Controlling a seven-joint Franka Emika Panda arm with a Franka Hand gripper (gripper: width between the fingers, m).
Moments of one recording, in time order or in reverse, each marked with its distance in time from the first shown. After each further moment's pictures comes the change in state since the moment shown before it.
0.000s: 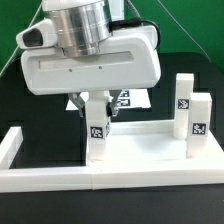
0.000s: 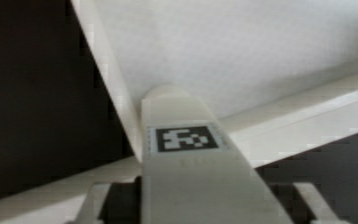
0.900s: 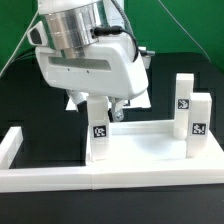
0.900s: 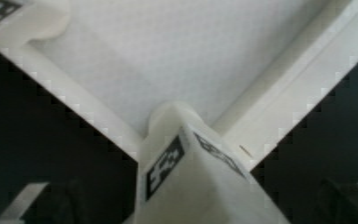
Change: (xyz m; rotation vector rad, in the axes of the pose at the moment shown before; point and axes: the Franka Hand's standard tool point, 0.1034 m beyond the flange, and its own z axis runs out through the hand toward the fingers) arm -0.003 -0.001 0.003 0.044 -0.010 0.384
